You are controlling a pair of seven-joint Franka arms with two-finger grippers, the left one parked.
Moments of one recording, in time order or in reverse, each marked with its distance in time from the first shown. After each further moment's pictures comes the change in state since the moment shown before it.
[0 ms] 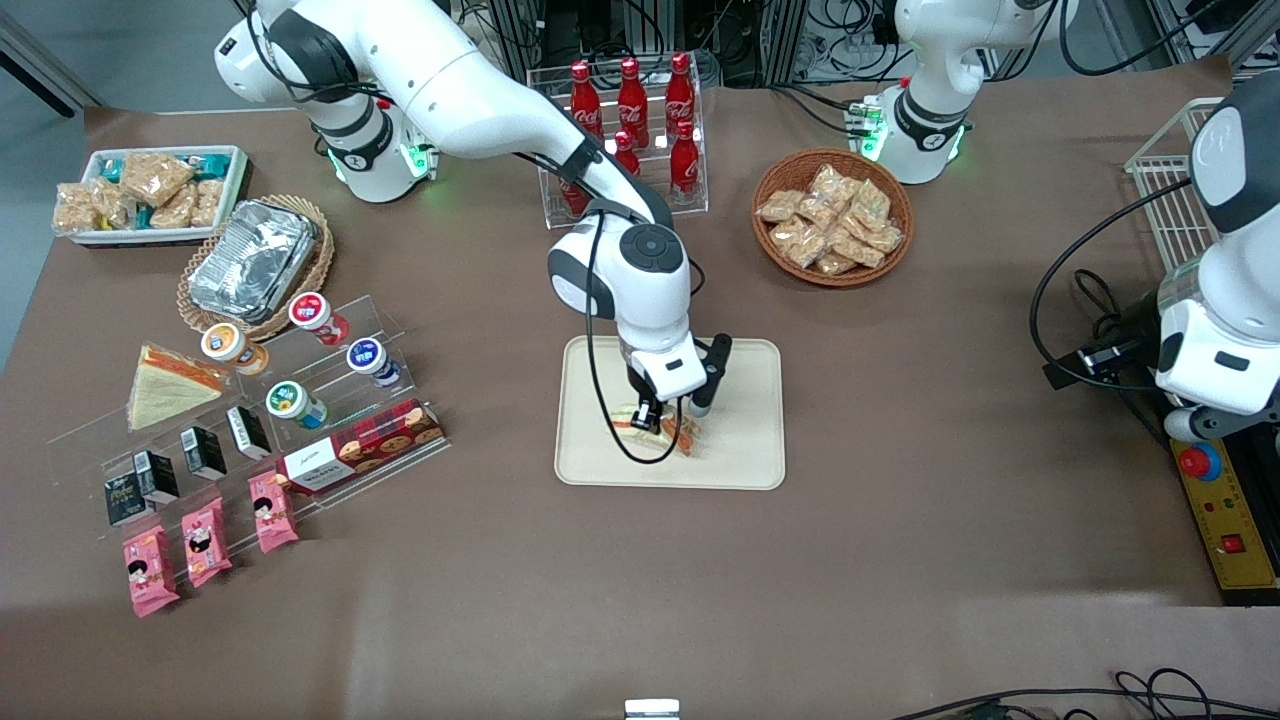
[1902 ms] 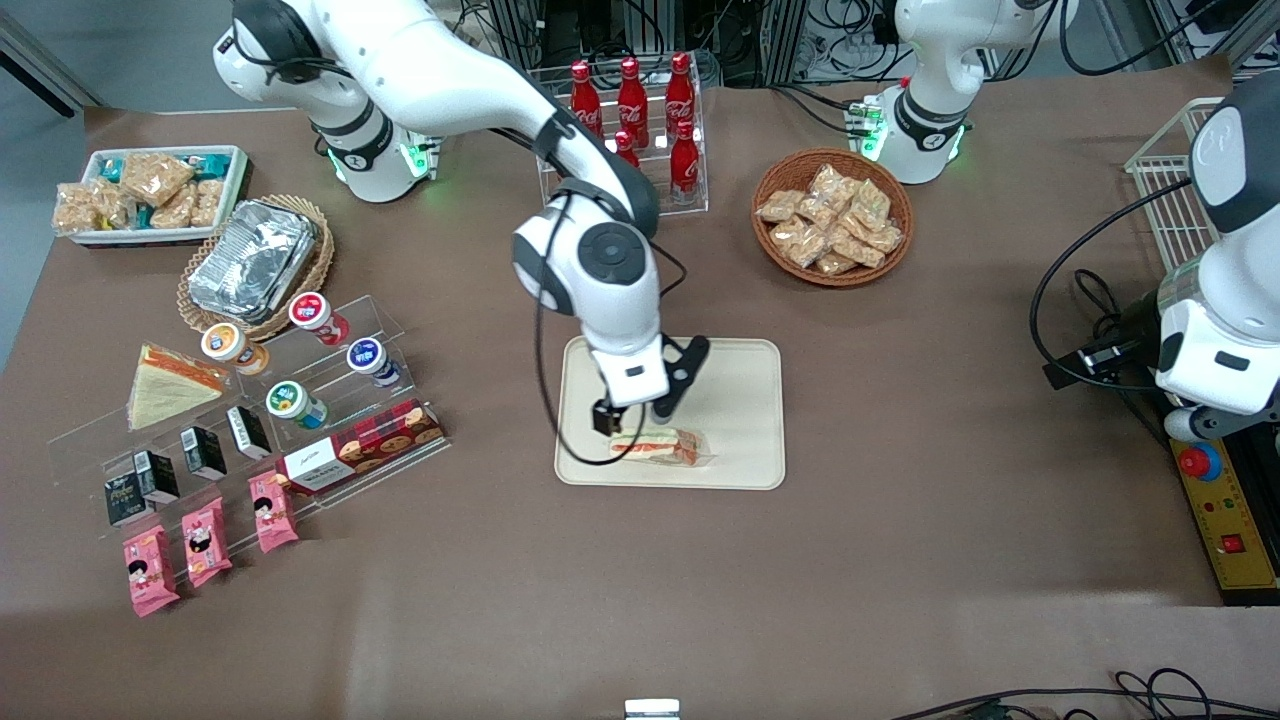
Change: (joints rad) arm -0.090 -0.142 0.000 -0.002 0.219 -0.257 0.019
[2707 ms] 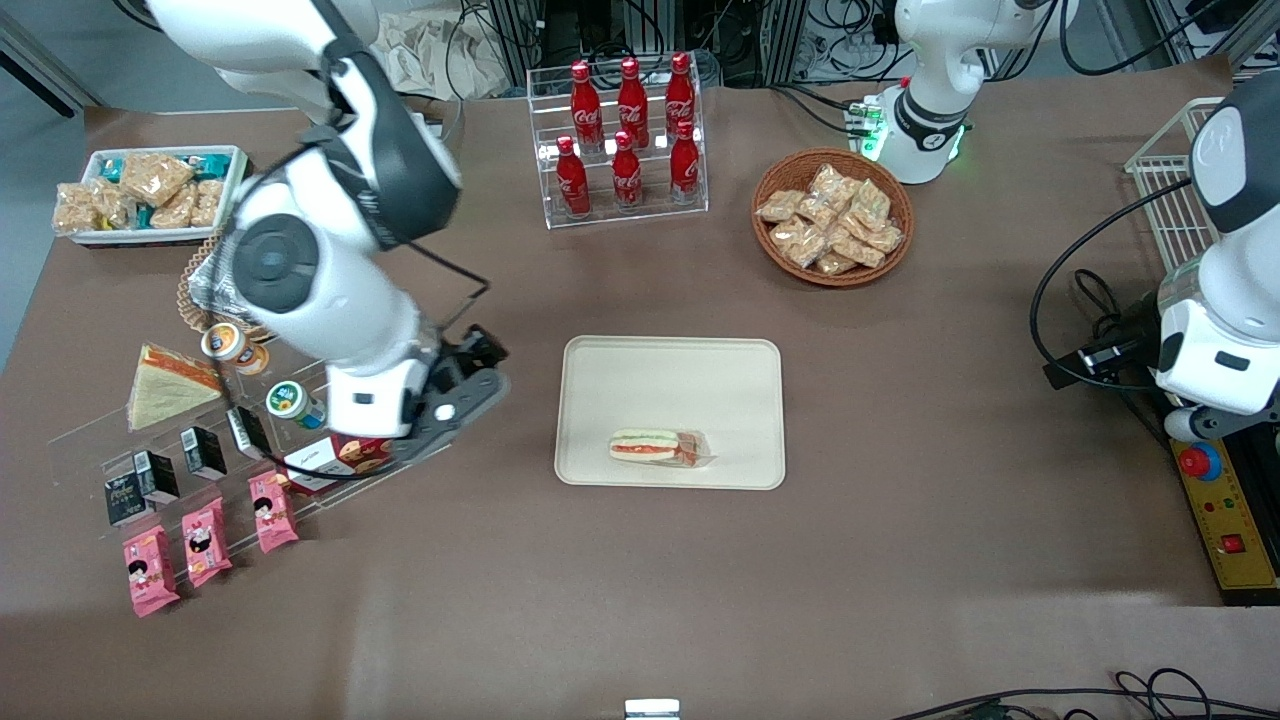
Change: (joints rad) arm -0.315 -0.276 -0.018 -0.014 0.146 -0.332 0.021
